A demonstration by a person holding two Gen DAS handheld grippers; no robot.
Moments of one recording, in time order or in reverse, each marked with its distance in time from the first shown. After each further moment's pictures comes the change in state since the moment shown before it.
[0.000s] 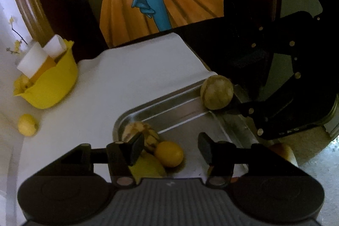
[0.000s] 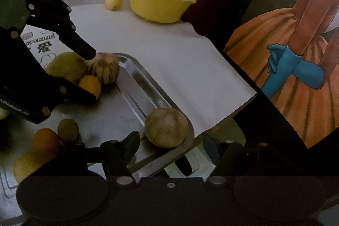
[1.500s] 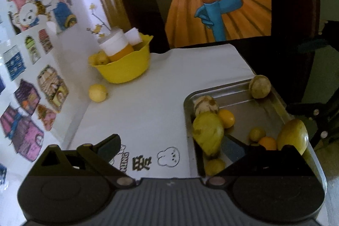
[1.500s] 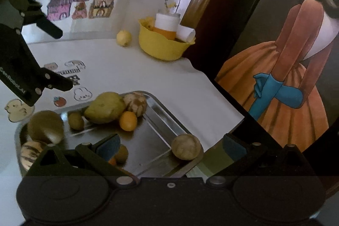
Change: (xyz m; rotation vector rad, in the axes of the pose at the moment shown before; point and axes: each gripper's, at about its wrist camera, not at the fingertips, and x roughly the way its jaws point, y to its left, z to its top) left arm -0.106 0.034 -0.061 -0.188 -0.056 0.245; right arm -0.094 0.054 0.011 0.010 -0.145 -0.070
